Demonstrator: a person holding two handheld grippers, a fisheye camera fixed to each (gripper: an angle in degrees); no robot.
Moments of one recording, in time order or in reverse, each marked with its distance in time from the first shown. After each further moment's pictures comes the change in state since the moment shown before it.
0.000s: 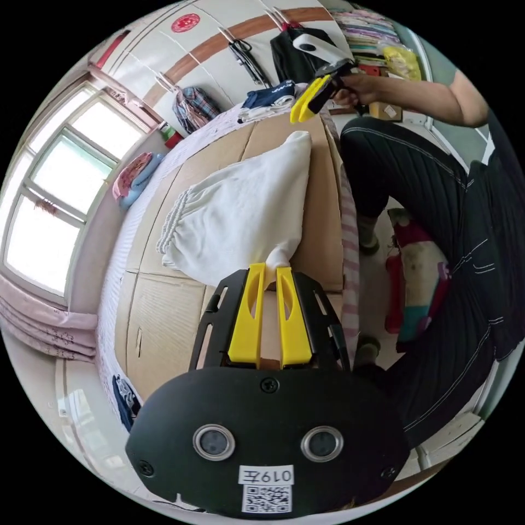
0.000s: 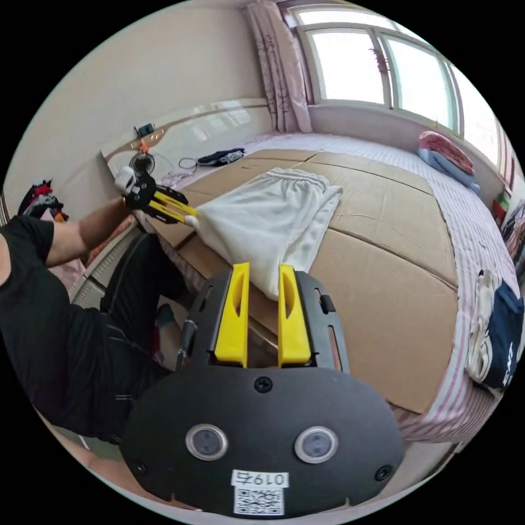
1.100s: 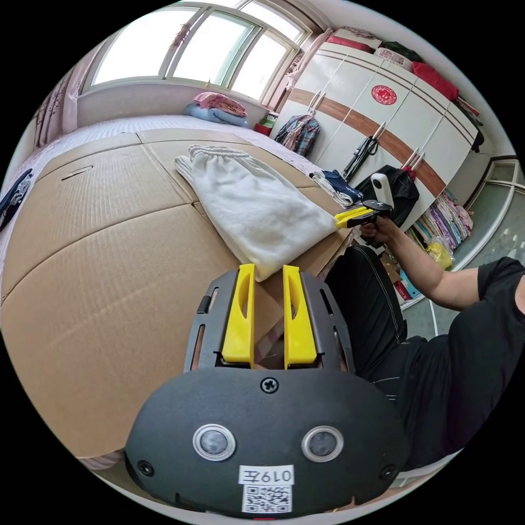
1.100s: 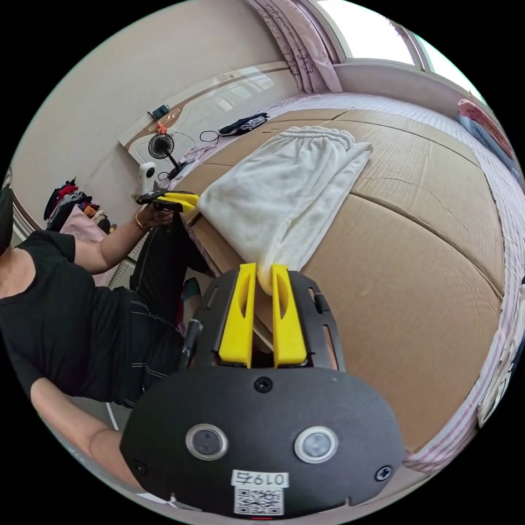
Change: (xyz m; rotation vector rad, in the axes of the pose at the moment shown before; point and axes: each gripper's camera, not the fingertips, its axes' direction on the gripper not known) left arm -0.075 0.293 0.055 0.304 0.430 -0.935; right arm 0.037 0.146 0.089 -0.182 -0.258 -0.002
